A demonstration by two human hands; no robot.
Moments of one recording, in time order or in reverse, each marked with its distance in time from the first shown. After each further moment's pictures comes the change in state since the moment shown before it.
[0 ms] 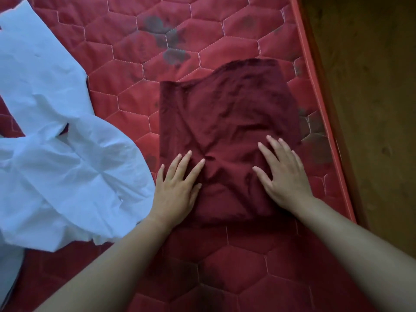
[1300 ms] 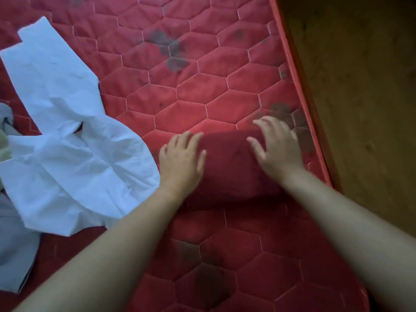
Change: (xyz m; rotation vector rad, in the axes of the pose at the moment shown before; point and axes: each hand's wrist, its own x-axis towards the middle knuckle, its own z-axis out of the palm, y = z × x) left_hand 0.019 0.027 -0.055 -0.110 0.134 -0.111; right_hand 0.003 -0.039 -0.054 0.019 0.248 -0.010
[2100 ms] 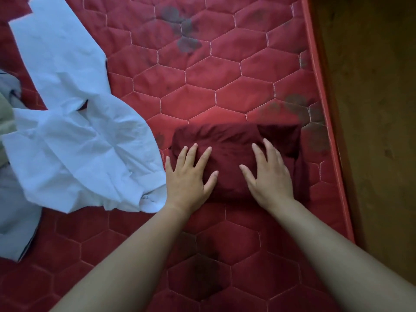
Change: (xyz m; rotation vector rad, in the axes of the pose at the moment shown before) left_hand -0.054 0.003 0.046 0.108 -0.122 -0.108; right_hand -0.056 -0.005 0.046 0.013 -0.288 0.133
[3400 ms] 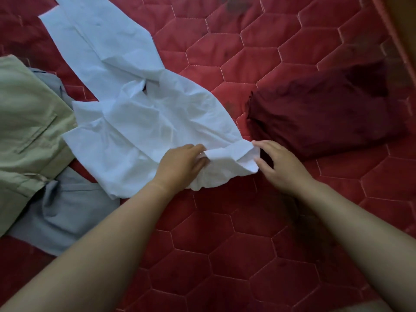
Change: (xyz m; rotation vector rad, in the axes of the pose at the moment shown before) left_hand -0.019 -0.239 -0.032 -0.149 -0.147 0.355; right_hand -0.046 -0.155 0.108 0.299 -0.014 -0.081
